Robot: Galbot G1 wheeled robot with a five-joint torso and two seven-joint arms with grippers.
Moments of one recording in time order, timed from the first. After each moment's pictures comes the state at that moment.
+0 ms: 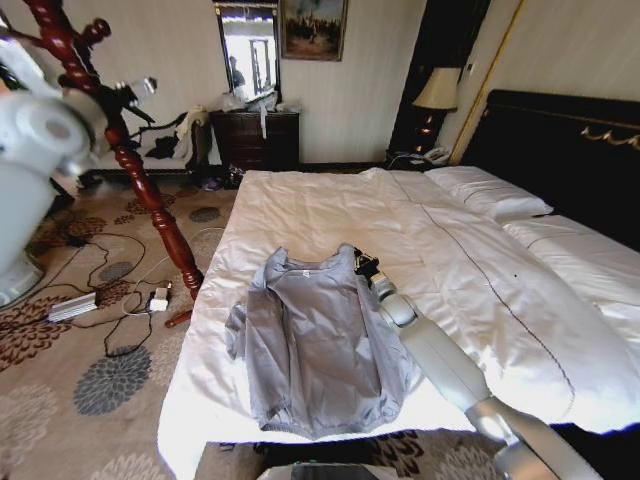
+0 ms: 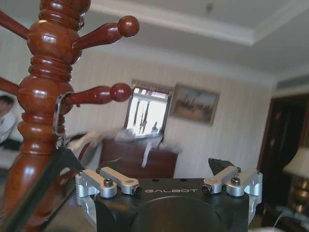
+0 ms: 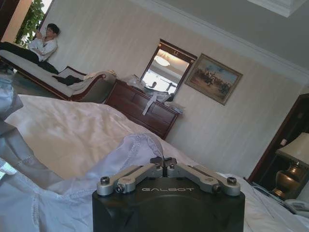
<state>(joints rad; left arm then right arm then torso) -0.52 -0.61 0.39 -1.32 -1.56 0.48 -0.42 -0.68 1.06 0.04 1.41 0.10 0.01 0.11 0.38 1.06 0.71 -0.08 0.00</state>
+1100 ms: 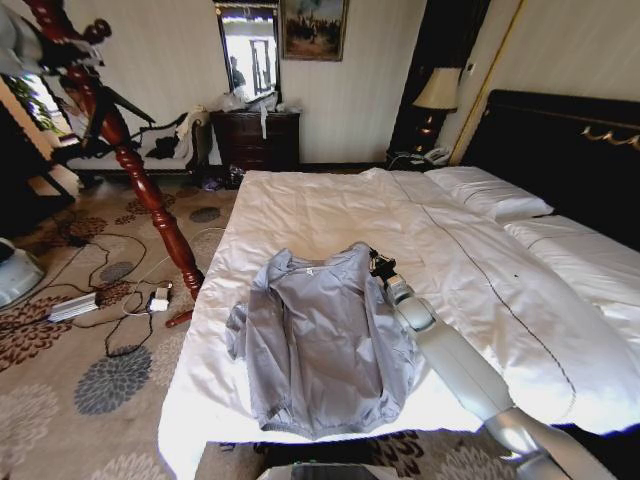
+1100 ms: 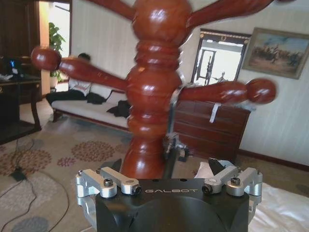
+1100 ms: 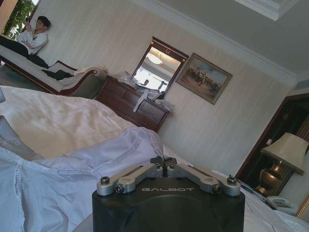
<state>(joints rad) -0.80 -0.76 0.58 -0.75 -1.45 0.74 -0.36 -0.72 1.00 0.08 1.44 0.10 0.02 0.12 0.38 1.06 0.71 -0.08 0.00</state>
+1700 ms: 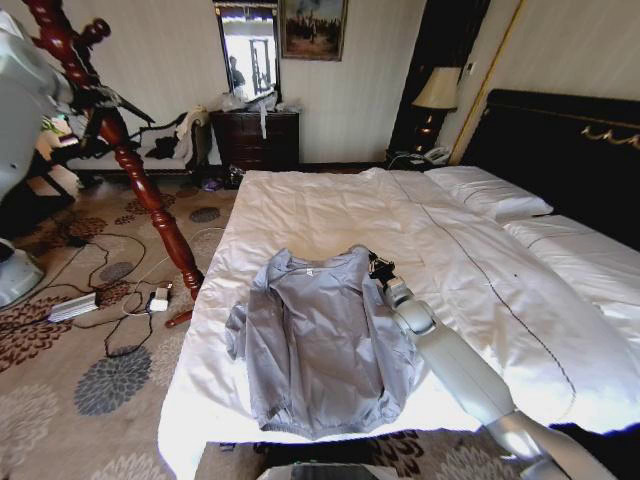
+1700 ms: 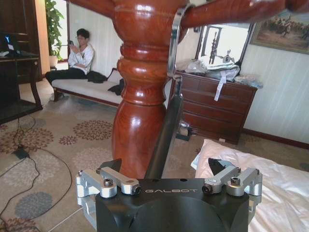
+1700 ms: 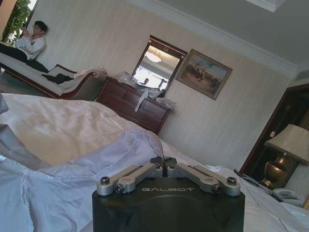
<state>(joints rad) -0.70 -0.85 0.50 -0.62 -1.34 0.74 -0.30 -0.72 1.00 0.07 1.46 0.17 0.01 0.13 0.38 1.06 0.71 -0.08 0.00</state>
